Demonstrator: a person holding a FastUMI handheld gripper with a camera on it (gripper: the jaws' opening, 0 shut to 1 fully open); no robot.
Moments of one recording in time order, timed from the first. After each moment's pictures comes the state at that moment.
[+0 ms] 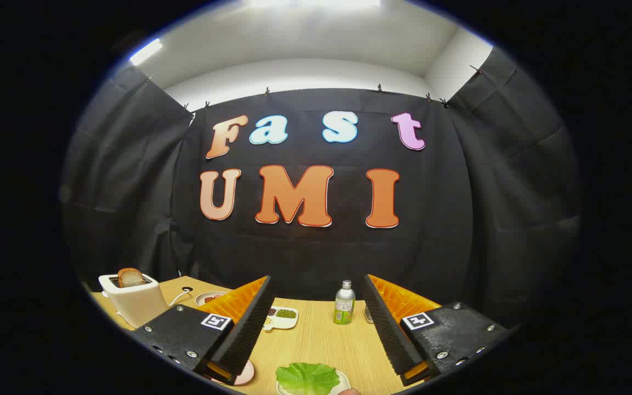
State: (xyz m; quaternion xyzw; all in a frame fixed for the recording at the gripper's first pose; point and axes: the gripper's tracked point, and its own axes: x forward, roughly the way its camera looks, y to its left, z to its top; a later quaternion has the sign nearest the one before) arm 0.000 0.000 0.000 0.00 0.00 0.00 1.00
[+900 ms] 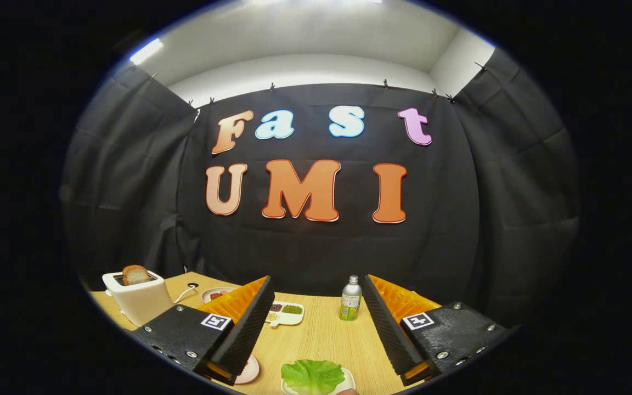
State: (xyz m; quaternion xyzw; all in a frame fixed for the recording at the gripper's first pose) arm 0.001 0.015 -0.014 0.00 0.03 0.02 1.00
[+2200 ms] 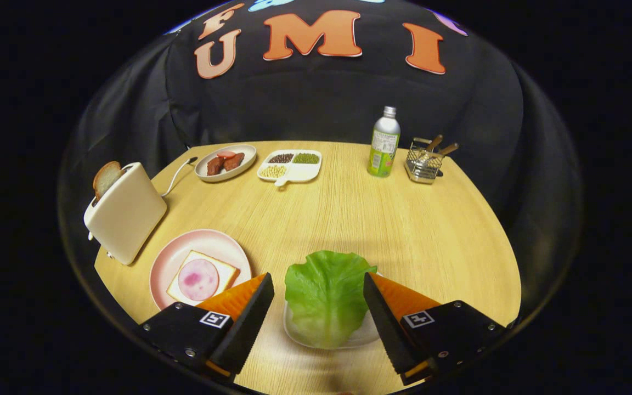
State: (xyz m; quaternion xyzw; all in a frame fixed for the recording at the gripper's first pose) arm -0.020 0.037 -0.252 -0.01 0.46 0.07 0.89
